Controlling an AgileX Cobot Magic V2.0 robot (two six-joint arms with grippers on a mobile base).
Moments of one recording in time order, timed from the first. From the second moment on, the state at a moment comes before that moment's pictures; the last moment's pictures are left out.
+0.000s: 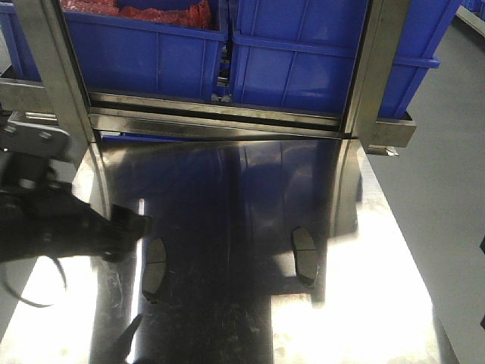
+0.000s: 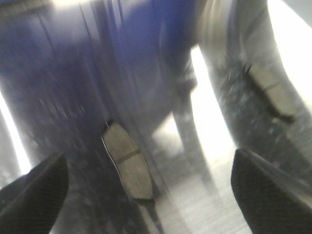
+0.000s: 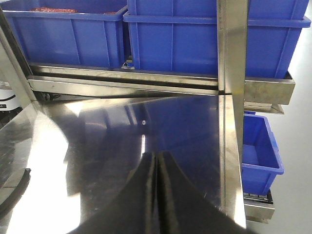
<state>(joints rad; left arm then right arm) -0.43 1.22 -0.80 -0.16 0.45 -0.03 0.28 0.41 -0.41 -0.15 0.31 0.30</state>
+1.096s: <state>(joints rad) -0.55 1.75 -0.91 0.47 0.40 -0.98 0.28 0.41 -0.41 -0.15 0.31 0.30</state>
